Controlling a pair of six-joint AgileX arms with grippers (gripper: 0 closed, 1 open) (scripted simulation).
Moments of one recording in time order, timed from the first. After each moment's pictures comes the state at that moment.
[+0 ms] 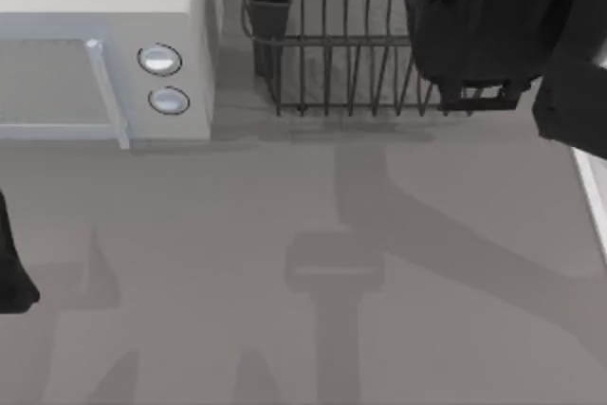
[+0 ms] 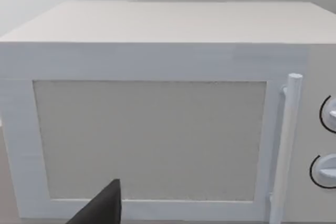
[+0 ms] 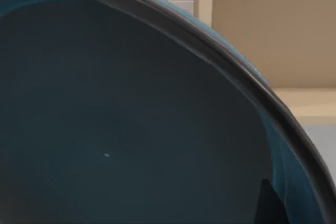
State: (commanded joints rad) left arm 0.00 0.00 0.00 0.00 0.00 0.00; right arm 1.01 1.48 1.44 0.01 1.04 0.03
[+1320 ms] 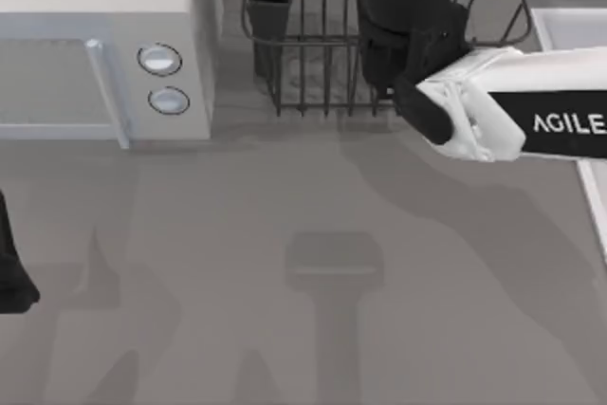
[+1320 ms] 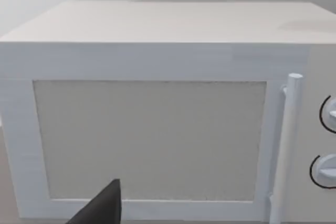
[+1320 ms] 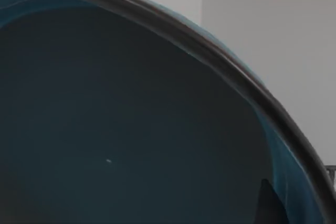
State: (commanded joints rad) left arm 0.00 0.00 0.00 0.00 0.00 0.00; right arm 0.63 2.04 1.33 0.70 0.67 0.02
